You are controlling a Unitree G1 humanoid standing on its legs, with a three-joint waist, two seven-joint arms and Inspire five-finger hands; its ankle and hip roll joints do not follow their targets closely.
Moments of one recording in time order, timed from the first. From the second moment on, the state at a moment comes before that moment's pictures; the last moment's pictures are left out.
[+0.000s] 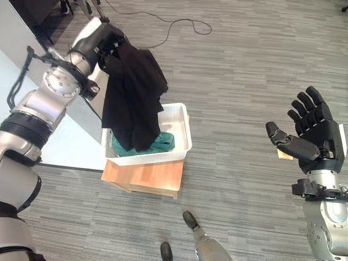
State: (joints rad) left arm -1.34 0.98 -0.91 0.75 -0.48 -0.12 -0.01; right arm 0.10 -0.52 -0.26 -0.23 0.60 -0.20 -0.05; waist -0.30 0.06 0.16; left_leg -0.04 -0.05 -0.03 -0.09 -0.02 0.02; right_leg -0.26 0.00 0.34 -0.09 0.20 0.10
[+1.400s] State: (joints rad) left arm -1.19 0.77 -0.75 0.88 -0.26 -0.07 0.01; right arm 0.12 -0.50 -0.20 -0.33 0.71 -0.23 -0.02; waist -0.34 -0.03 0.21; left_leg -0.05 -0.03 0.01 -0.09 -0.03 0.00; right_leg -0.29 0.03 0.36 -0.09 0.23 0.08
